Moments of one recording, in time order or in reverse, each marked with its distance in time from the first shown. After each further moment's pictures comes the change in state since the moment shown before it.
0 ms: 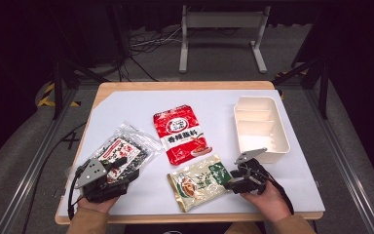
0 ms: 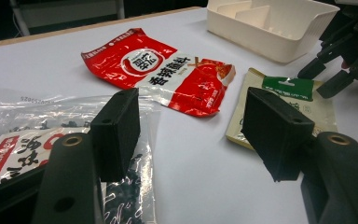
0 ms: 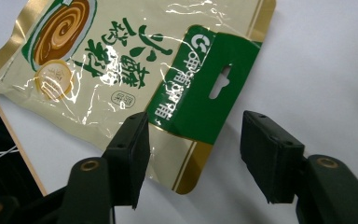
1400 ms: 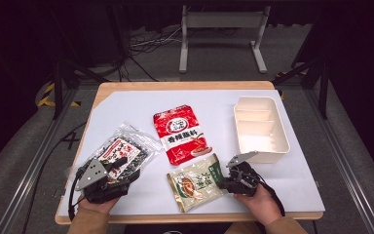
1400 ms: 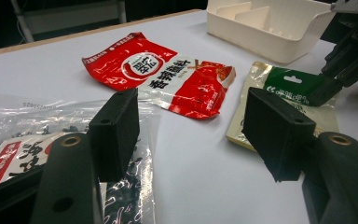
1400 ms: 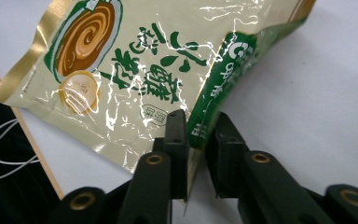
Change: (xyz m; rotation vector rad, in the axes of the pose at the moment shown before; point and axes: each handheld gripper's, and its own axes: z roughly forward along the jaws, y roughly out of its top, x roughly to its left) left arm -0.004 0.000 0.000 -0.010 0.013 0.020; right arm 0.017 0.005 0.014 -0.004 0.037 0.024
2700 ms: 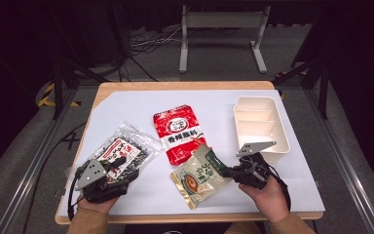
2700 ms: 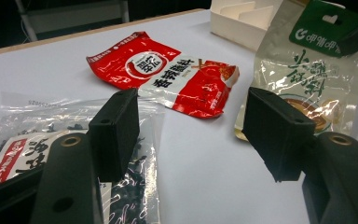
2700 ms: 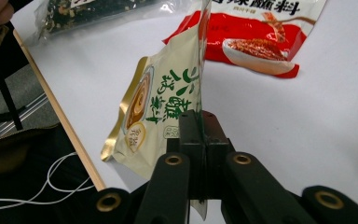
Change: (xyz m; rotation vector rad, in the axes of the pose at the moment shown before) left arm 0.002 -0.001 -0.001 0.003 0.011 -0.003; right arm 0.014 0.026 -0.059 -0.165 0.024 -0.016
